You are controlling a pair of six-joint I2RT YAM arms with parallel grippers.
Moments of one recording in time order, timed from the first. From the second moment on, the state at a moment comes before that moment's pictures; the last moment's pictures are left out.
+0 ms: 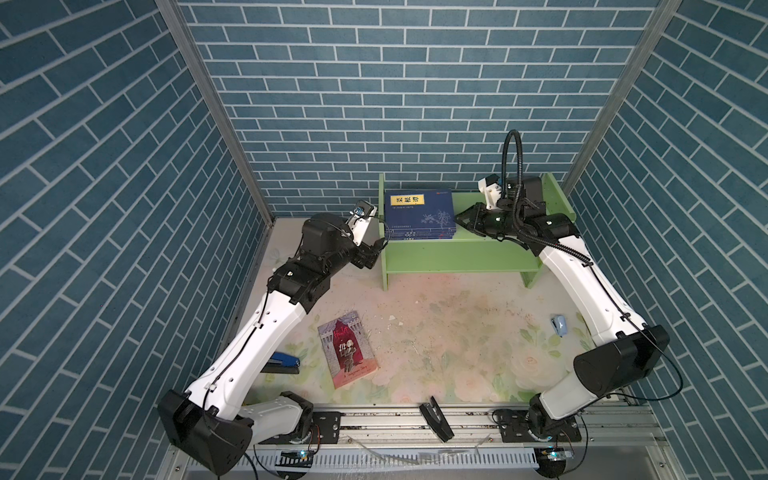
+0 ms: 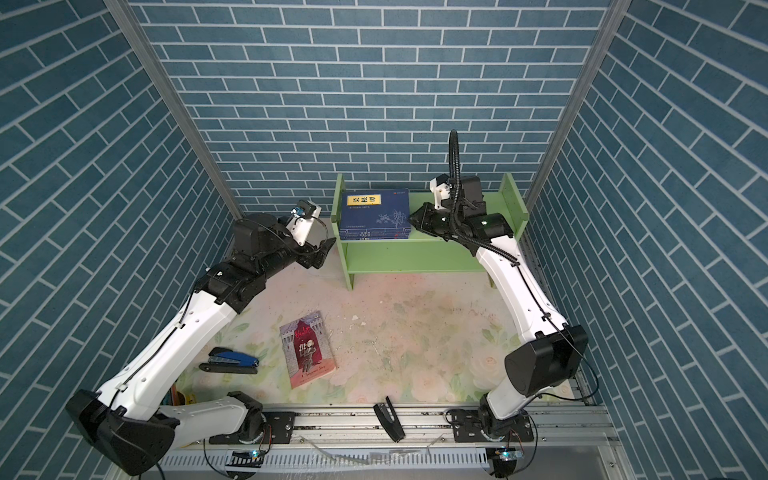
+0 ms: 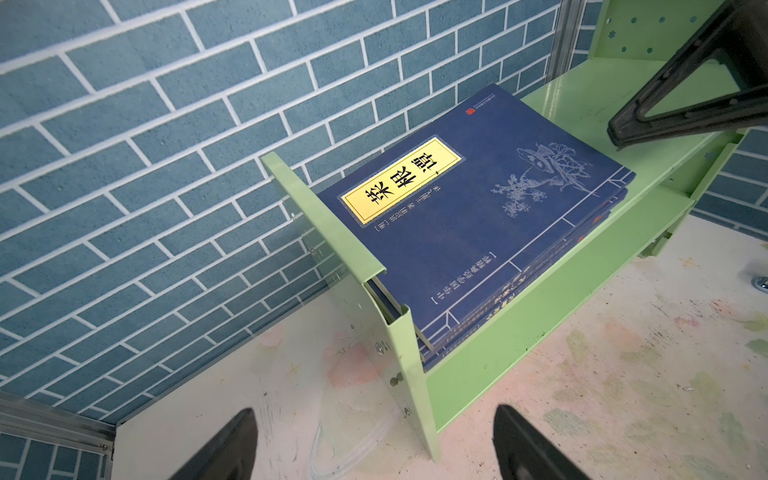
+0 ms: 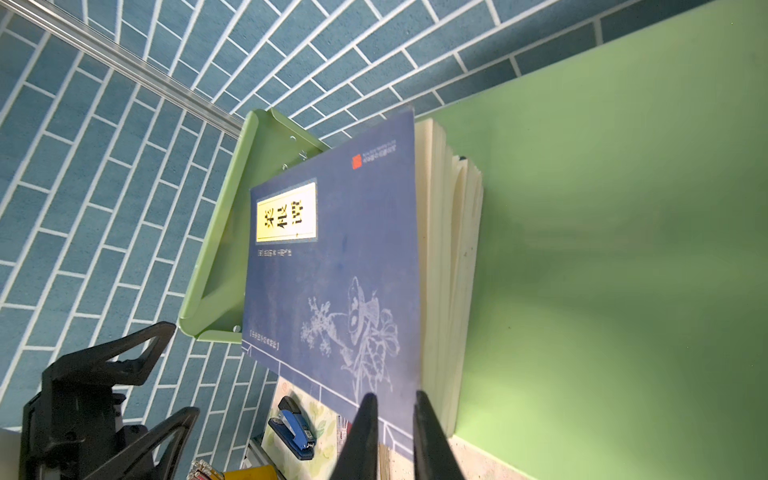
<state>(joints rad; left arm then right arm) -0.45 1.22 1.30 -0.40 0.04 0.22 0.38 1.60 1.77 -0.72 -0.46 0.55</state>
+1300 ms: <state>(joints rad) -0.45 1.22 1.30 -0.40 0.04 0.22 0.38 1.71 1.87 -0.78 -0.42 0.52</state>
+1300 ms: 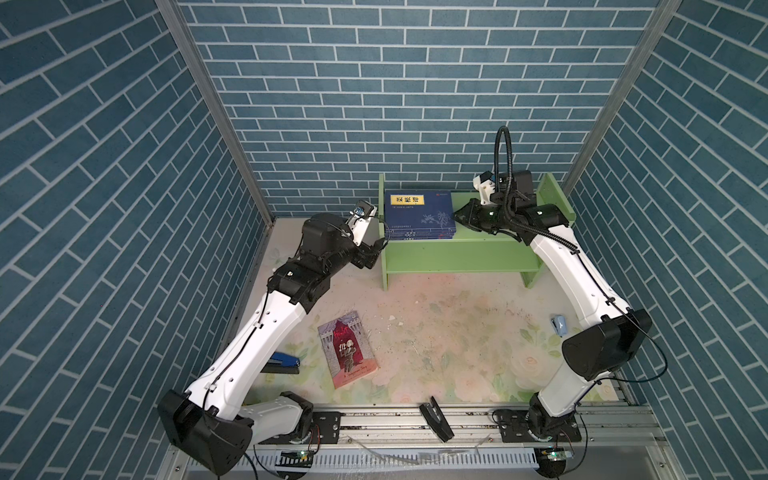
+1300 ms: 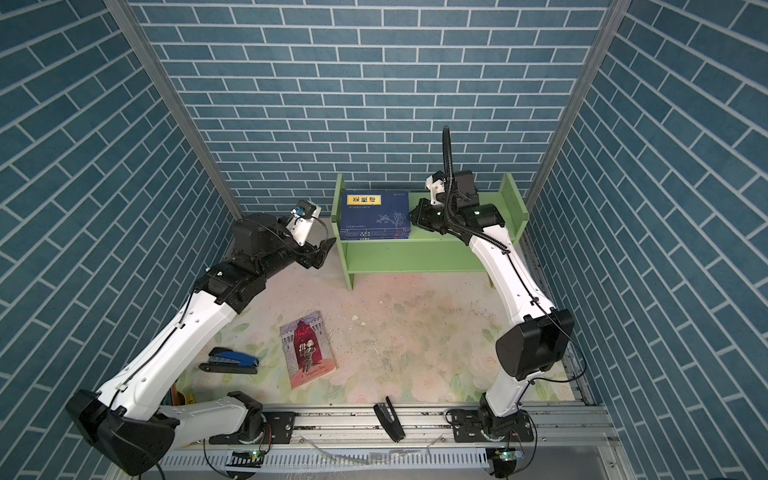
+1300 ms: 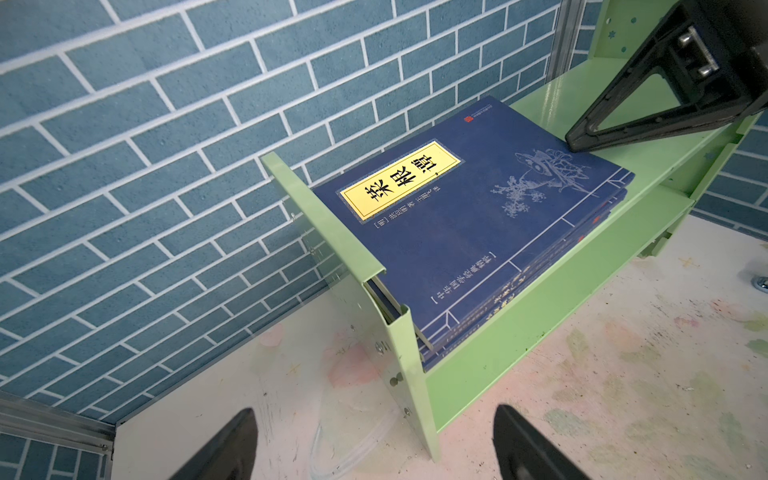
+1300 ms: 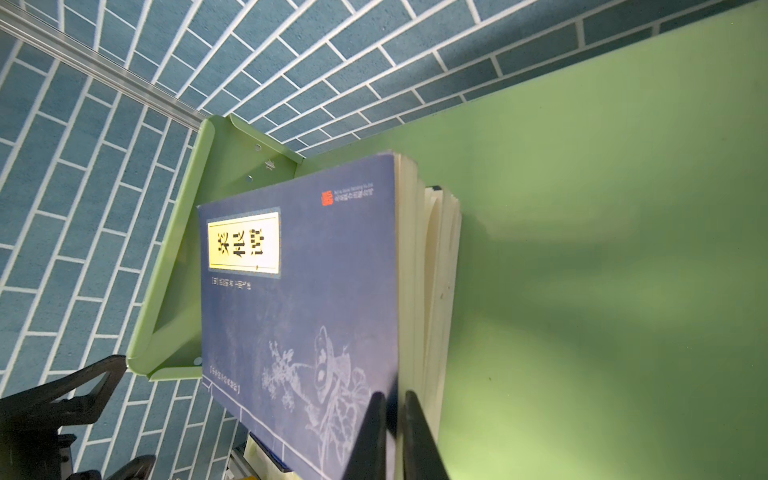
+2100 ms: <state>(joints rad) -0.45 1.22 1.30 -0.40 0.03 0.22 0.39 1.72 1.90 -0.80 -0.42 0.52</state>
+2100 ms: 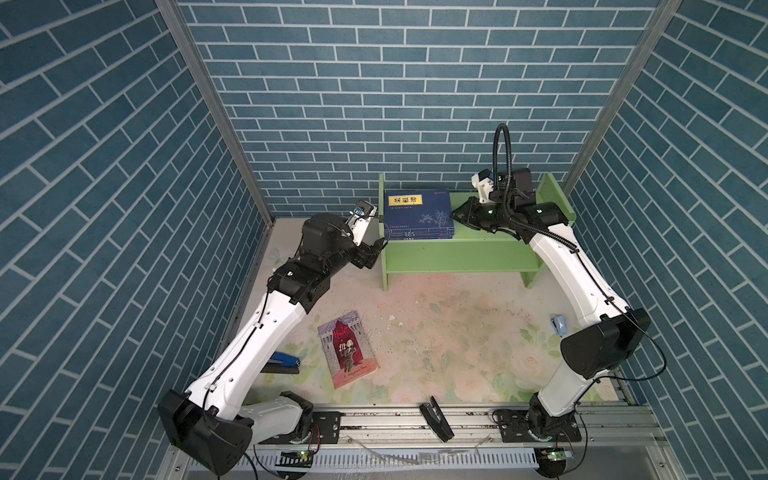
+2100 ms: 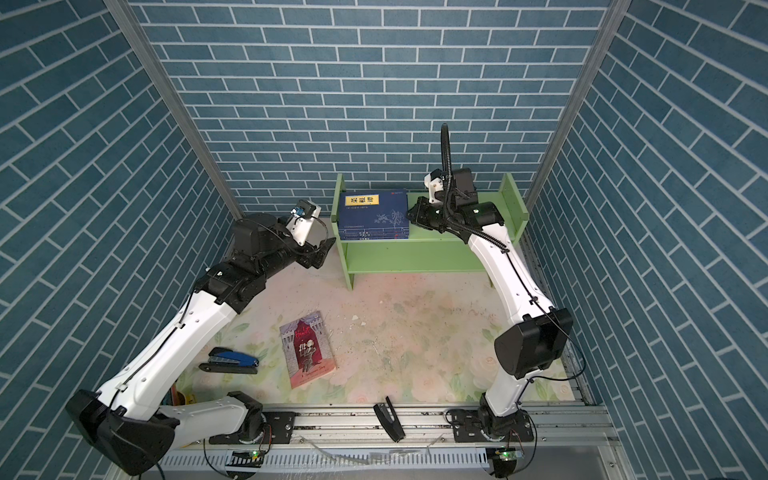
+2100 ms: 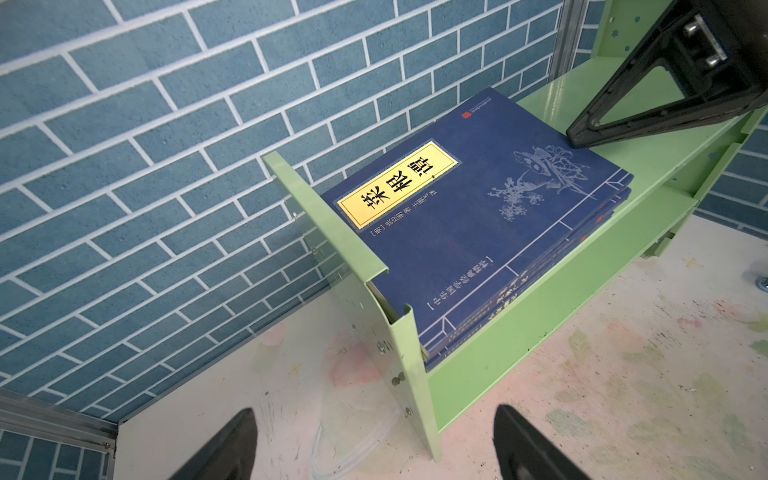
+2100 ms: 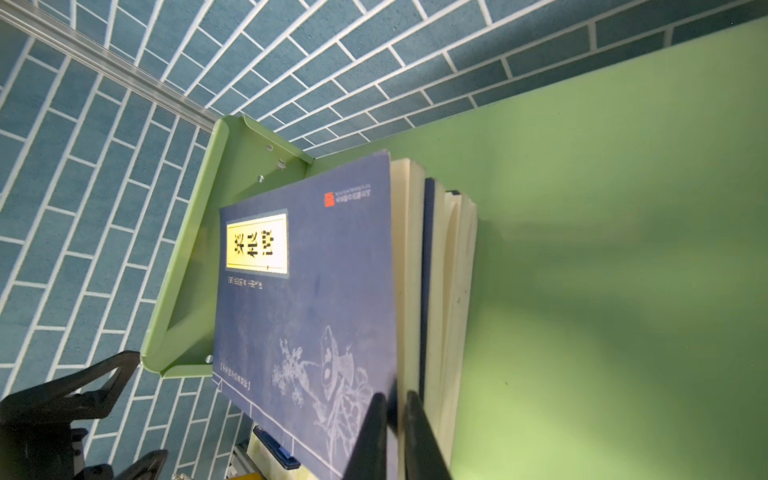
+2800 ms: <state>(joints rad) -0.11 1.08 1.10 -0.77 0.30 -0.13 0.41 0.91 1.25 -0.74 -0.30 0.48</state>
